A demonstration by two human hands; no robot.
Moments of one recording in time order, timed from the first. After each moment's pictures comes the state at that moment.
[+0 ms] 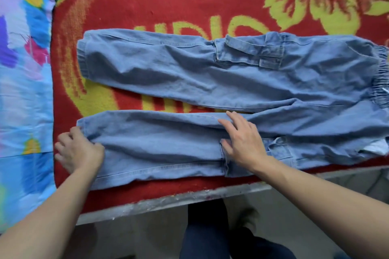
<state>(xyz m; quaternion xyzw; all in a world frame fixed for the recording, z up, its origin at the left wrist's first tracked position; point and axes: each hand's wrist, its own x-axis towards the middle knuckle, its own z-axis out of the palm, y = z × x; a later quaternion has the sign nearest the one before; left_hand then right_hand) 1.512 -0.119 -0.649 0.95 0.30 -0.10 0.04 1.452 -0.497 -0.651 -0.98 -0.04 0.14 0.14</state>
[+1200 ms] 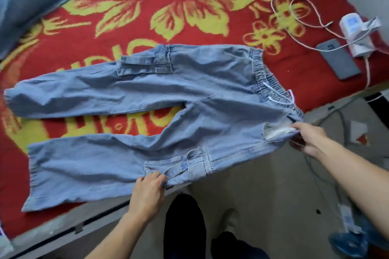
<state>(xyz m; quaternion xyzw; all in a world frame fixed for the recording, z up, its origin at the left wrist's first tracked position) 1.287 -0.436 -0.628 0.94 -0.27 -0.20 0.04 1.239 -0.879 -0.606 -0.48 0.66 0.03 0.58</state>
